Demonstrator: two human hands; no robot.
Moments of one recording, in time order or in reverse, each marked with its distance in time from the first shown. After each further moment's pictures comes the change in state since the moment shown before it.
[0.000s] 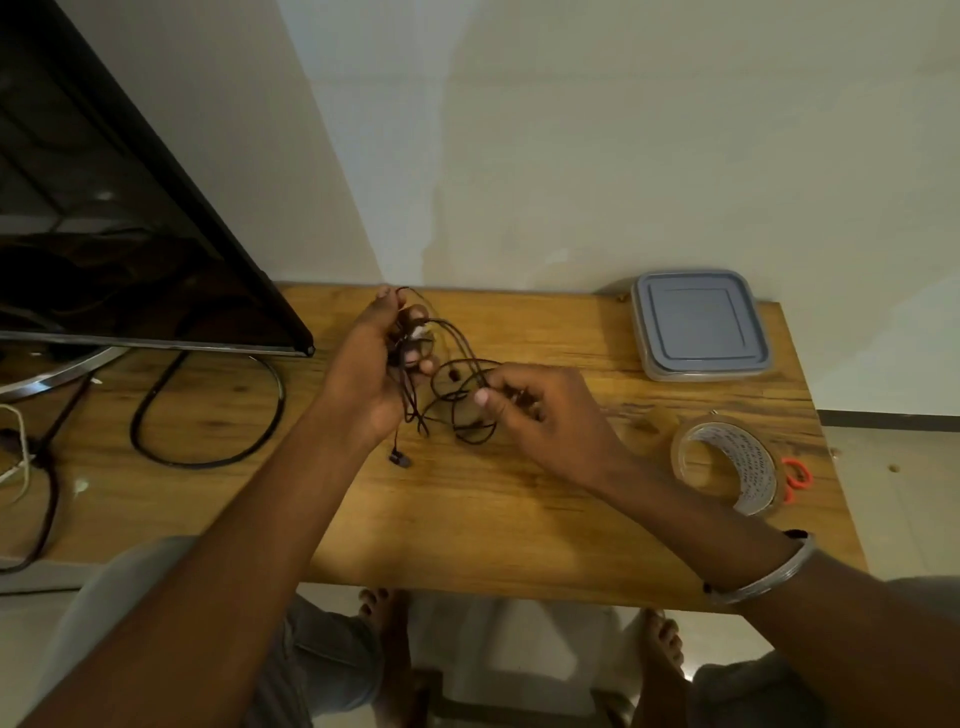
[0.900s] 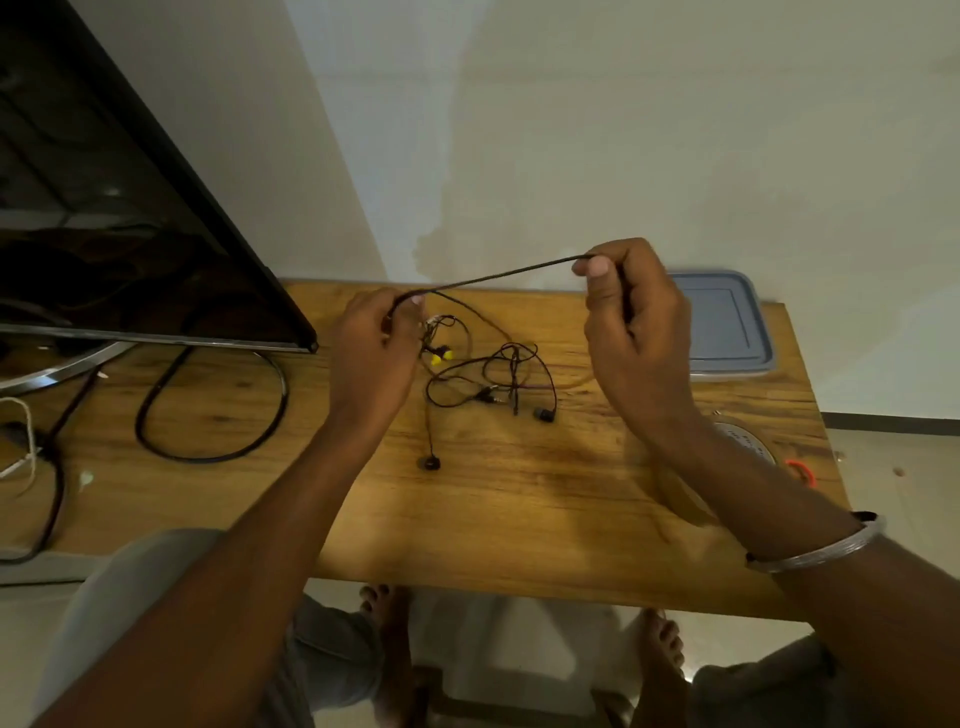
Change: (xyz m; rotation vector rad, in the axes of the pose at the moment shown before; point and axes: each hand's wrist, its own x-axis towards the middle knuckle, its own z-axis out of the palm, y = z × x) left_hand 0.004 -0.009 -0.014 1.093 0.211 0.755; right_hand 0.024 -0.025 -0.052 -0.007 0.548 -0.136
